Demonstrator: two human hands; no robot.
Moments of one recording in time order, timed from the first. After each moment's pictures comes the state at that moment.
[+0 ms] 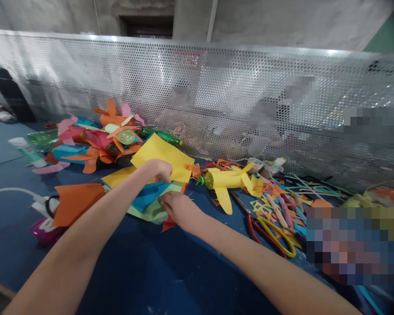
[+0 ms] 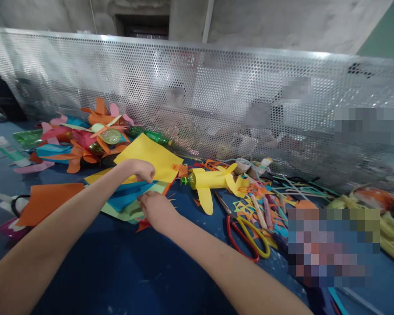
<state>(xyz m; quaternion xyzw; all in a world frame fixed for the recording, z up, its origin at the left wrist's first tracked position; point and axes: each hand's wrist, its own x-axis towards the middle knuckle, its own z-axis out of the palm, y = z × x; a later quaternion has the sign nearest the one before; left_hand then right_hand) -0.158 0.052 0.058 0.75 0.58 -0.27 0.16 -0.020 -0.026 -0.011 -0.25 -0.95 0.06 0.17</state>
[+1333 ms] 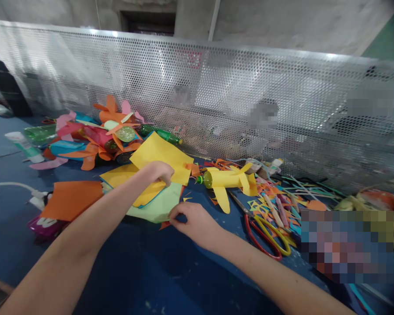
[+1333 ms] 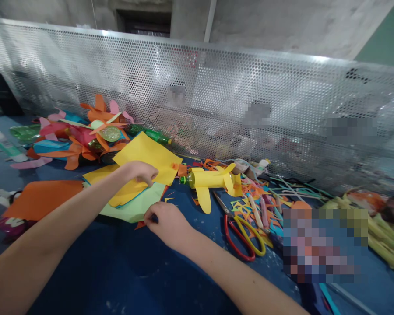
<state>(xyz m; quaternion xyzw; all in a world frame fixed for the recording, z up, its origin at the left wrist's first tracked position) -0.151 0.048 0.048 0.79 0.57 -0.17 0.14 0.018 -0.060 0.003 -0.31 -0.90 0.23 0.19</state>
